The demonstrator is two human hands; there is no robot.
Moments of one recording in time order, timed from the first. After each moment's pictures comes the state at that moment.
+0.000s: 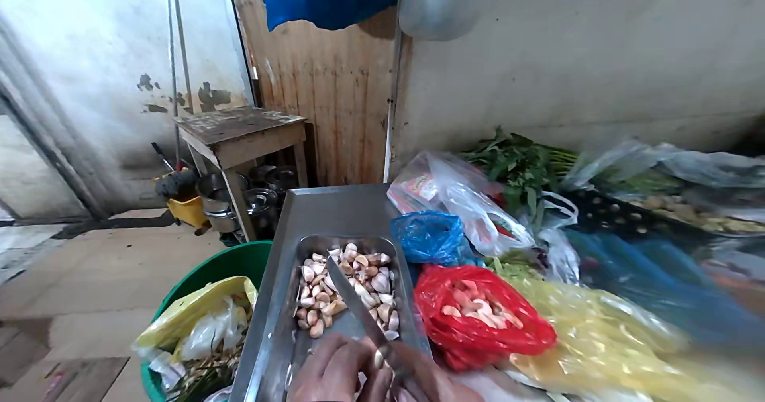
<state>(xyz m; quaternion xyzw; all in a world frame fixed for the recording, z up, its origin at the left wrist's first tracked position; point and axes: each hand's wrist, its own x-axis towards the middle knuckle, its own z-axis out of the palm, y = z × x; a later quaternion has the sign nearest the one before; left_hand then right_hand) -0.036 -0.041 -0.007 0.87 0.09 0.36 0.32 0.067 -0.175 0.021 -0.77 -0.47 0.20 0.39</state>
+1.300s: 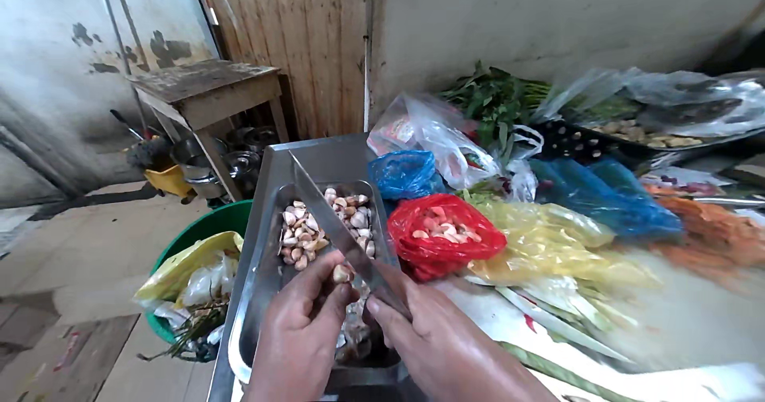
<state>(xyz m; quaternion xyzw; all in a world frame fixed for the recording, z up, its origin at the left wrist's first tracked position) -0.040 -0.048 -0.015 0.74 0.12 0.35 0.56 0.063 -0.182 0.031 -0.79 -0.41 0.27 0.37</state>
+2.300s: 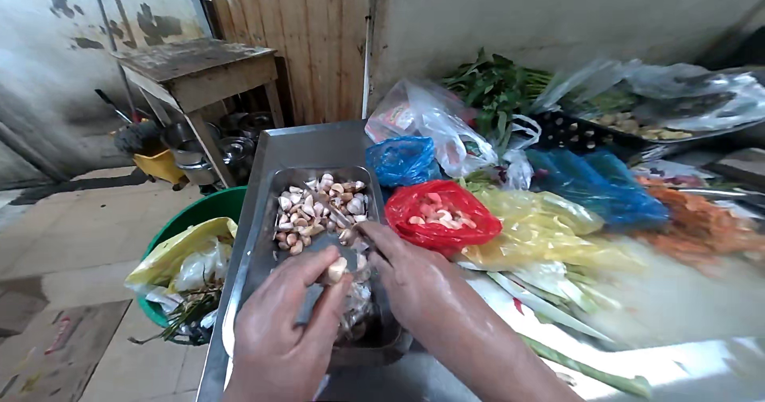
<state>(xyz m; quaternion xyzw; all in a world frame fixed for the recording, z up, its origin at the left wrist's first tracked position) -0.049 -0.041 -0.021 0.81 0.05 0.47 0.35 0.073 -0.167 0.006 -0.85 -0.44 0.00 0.28</state>
